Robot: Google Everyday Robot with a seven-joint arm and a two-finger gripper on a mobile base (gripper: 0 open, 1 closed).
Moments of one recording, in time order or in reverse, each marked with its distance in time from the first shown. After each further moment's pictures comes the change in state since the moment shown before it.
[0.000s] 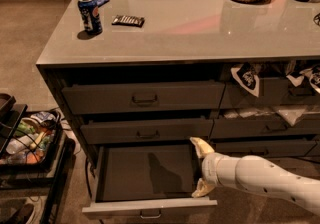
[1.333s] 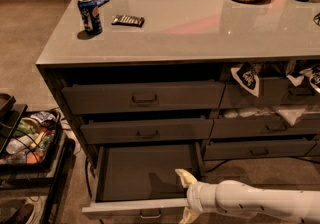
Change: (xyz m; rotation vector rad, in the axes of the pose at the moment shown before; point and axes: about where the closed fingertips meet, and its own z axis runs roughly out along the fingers) arm 0.009 0.124 0.101 -0.172 -0.092 0.064
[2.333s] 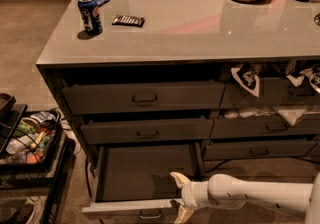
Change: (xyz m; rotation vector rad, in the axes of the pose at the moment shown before) arm 0.030 0.011 0.062 -0.101 -0.061 0.065
